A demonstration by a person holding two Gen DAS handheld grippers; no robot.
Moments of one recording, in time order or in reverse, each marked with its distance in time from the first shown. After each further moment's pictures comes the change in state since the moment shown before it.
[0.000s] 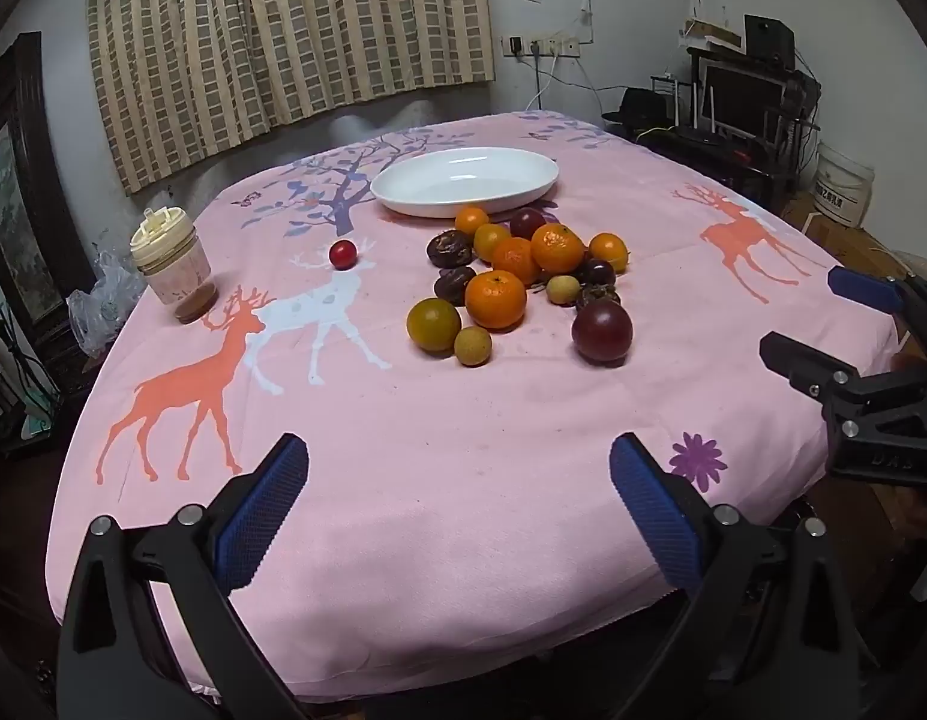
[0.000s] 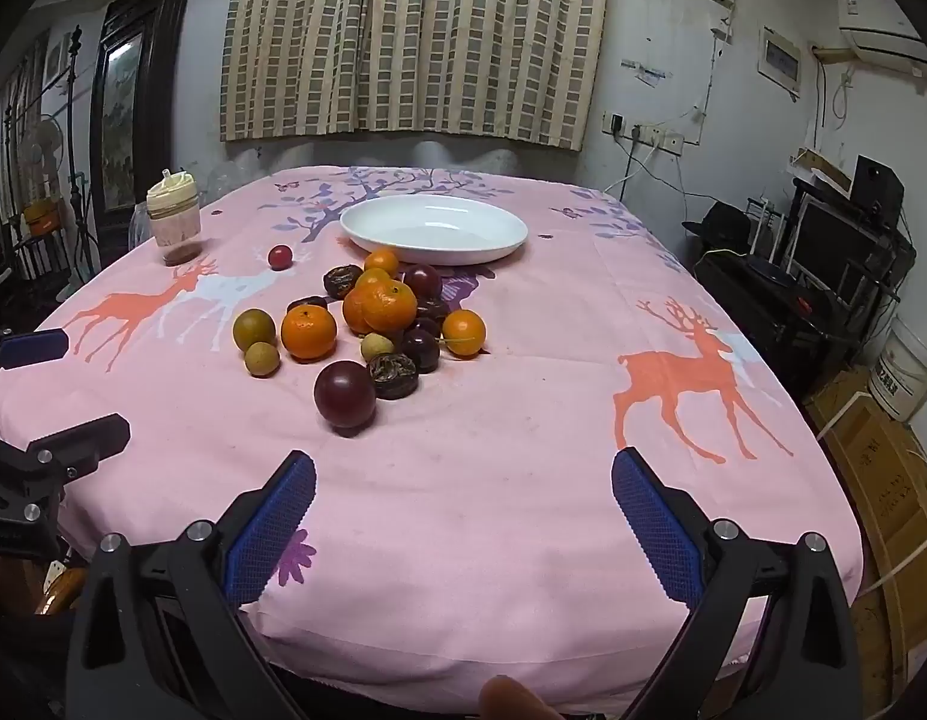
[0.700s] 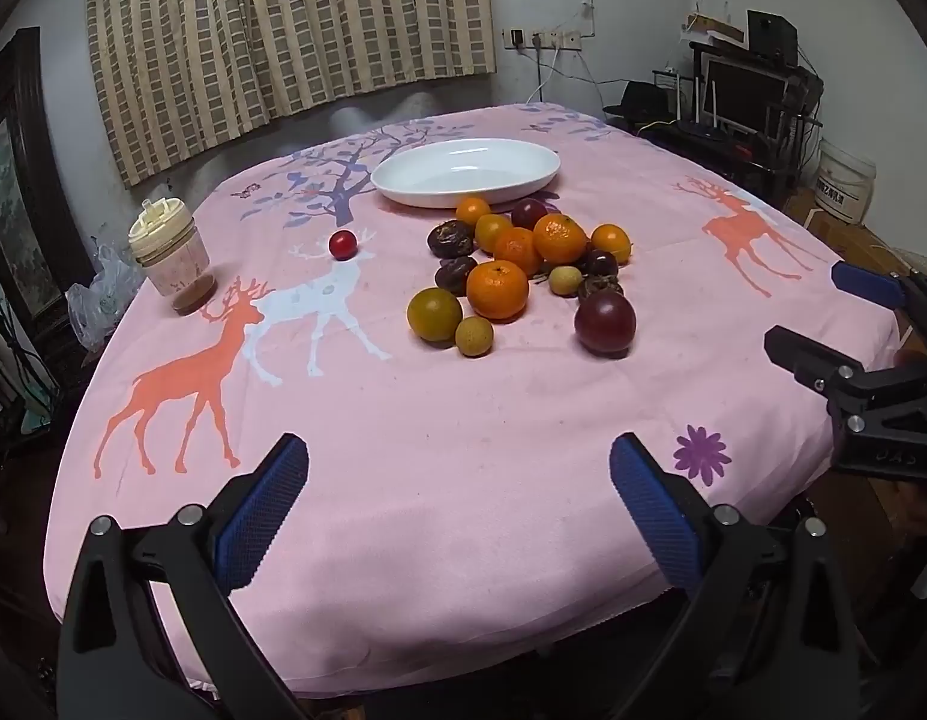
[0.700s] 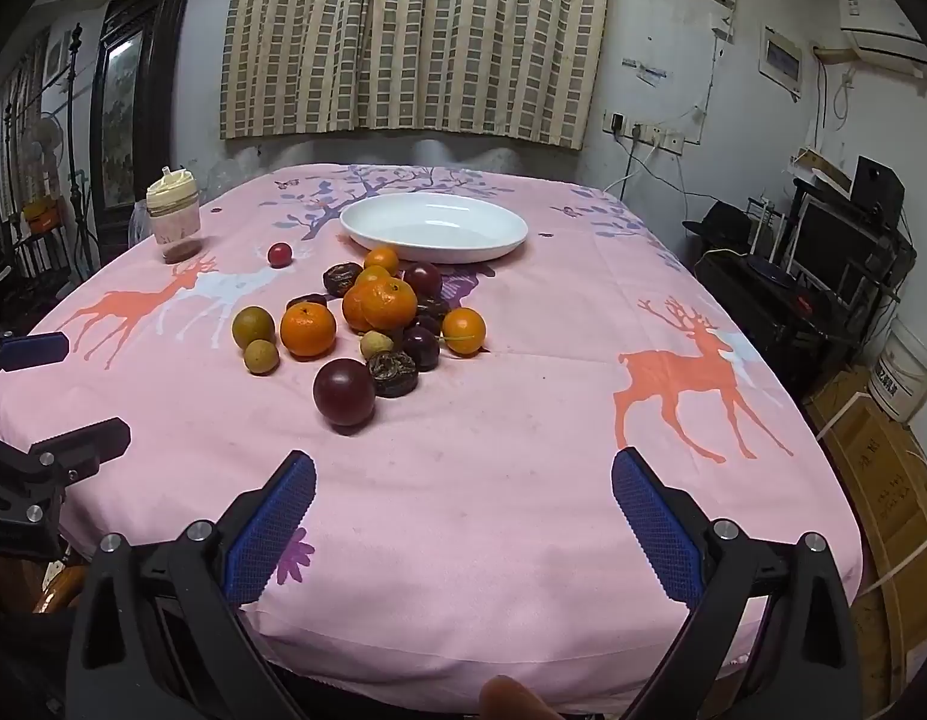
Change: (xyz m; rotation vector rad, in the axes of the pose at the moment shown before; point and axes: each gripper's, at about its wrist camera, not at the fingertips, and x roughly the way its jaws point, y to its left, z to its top) left arm 0.004 0.001 -0.002 -0.002 0.010 0.006; right arm 0.001 0.000 -0.001 -0.003 0.005 -0.002
